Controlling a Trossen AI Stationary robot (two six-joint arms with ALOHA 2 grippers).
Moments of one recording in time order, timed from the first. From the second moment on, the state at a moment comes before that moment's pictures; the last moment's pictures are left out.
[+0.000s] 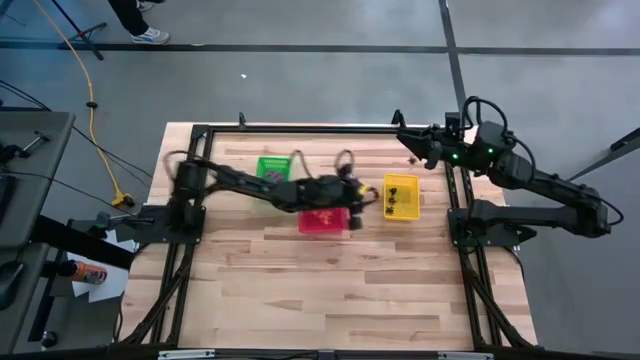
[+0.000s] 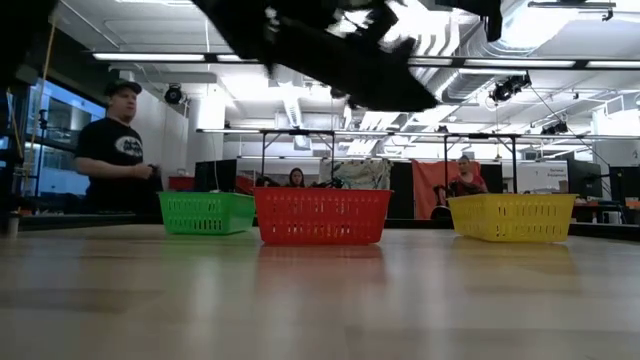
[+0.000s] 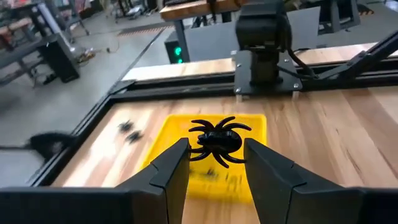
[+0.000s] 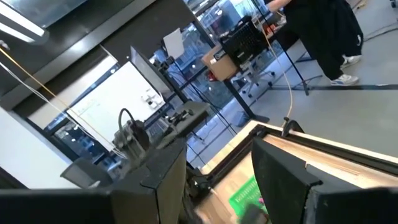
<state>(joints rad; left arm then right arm) 0.03 1.98 1.30 0.41 -0.21 0.16 -0.38 0.72 0.82 -0.05 -0.03 0.66</state>
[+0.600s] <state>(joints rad) 0.03 2.44 1.82 0.36 -0.14 0.13 -0.38 0.75 0.82 -0.05 -0.03 0.67</state>
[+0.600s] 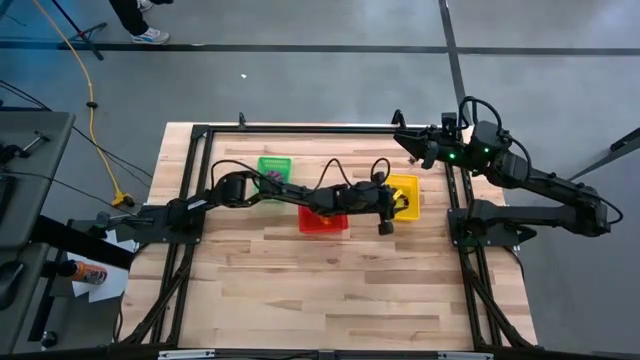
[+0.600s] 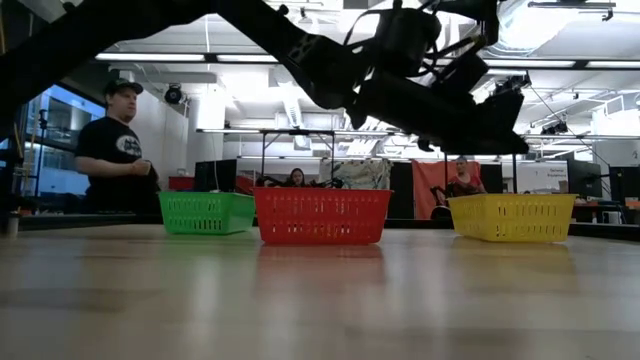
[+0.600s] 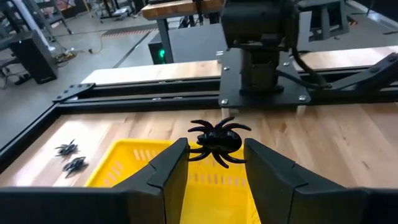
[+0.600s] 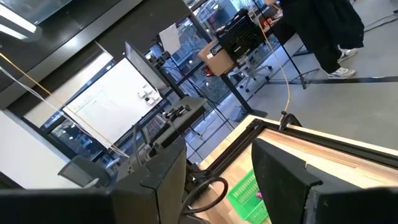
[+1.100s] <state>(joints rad) 0.07 2.37 1.83 0.20 -0.19 0.14 -0.38 0.75 0.82 -0.04 -0.03 0.64</state>
